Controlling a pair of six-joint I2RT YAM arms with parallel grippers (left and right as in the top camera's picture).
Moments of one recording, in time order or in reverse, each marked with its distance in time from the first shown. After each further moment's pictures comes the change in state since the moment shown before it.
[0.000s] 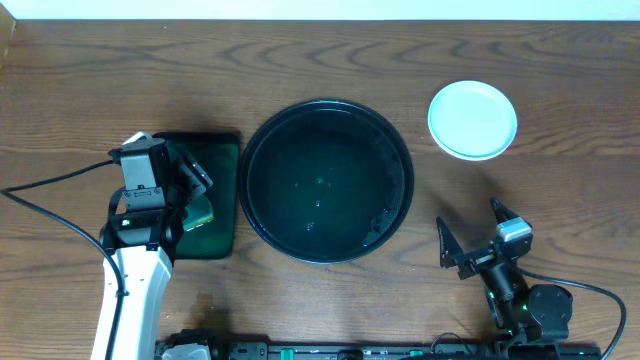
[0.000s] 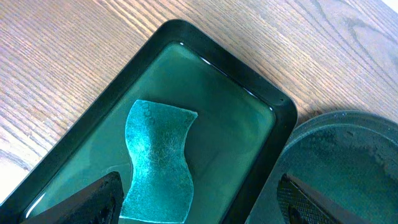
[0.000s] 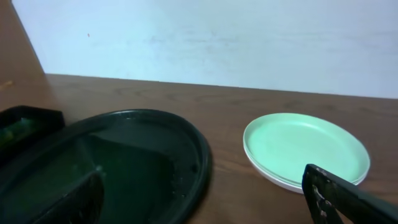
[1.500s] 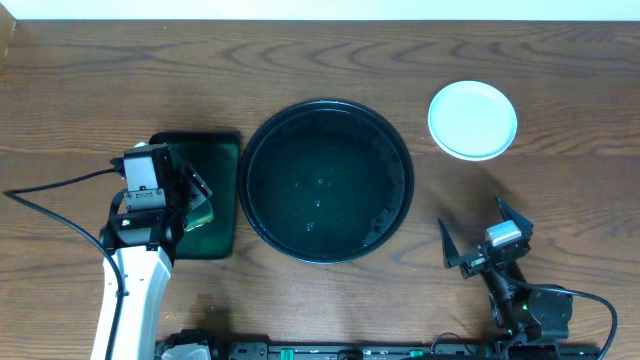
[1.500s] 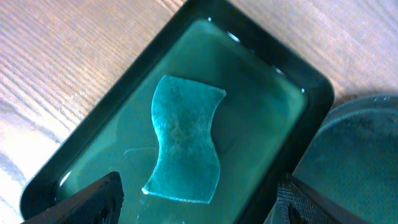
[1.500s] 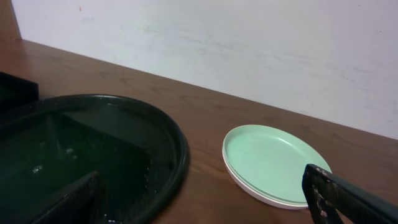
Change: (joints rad) left arm 0.000 0.000 0.000 -0.097 -0.035 0.006; right arm -0.002 0.000 0.000 -0.002 0.014 -0.193
